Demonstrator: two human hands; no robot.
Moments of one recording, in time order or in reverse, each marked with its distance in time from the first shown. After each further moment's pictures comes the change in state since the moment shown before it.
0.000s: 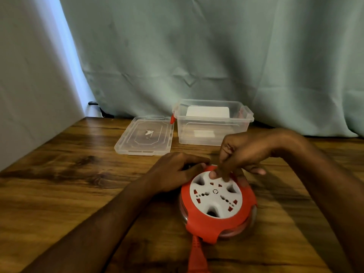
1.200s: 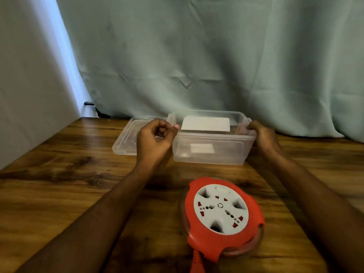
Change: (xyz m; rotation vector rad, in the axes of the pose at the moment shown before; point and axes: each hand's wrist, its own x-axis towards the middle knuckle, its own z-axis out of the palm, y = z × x) left_hand 0.022 -0.014 -0.018 -0.486 0.818 -0.179; right_hand 0.023 0.054 0.024 1.220 1.242 0.143
